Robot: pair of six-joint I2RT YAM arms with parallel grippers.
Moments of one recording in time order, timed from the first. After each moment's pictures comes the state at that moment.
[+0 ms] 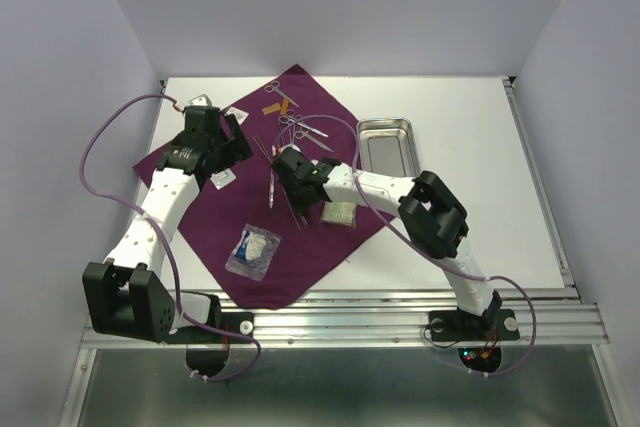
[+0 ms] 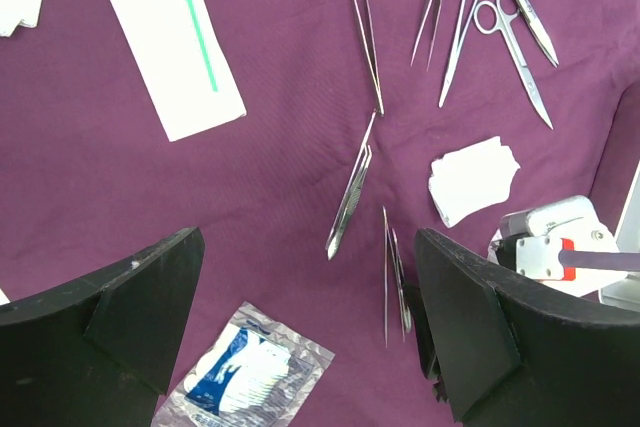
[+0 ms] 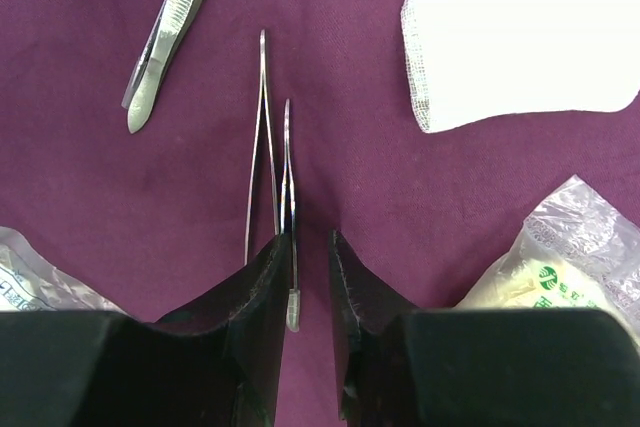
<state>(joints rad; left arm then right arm) -0.17 1.28 1.13 -0.62 -0.15 -0.54 0.95 2.19 1.74 -0.58 0.23 0.37</state>
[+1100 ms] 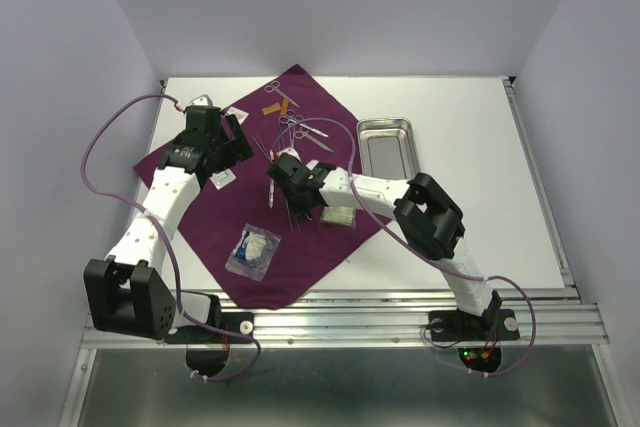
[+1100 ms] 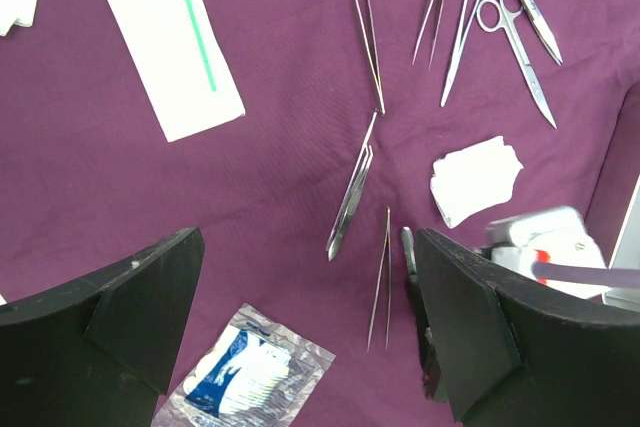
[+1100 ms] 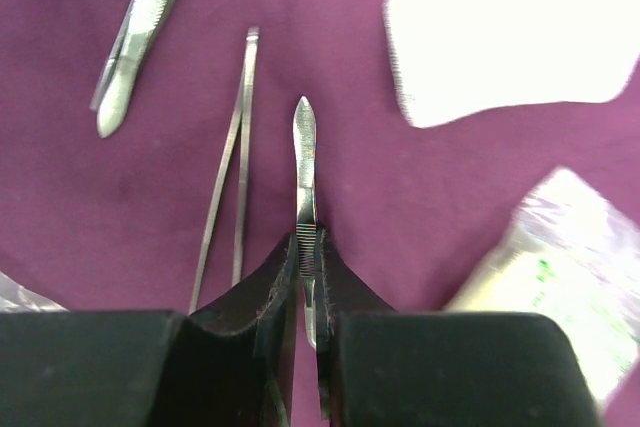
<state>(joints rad) -0.17 1.29 1.13 -0.61 -0.14 -0.54 0.97 2.21 1.74 -0.58 0.30 0.37</state>
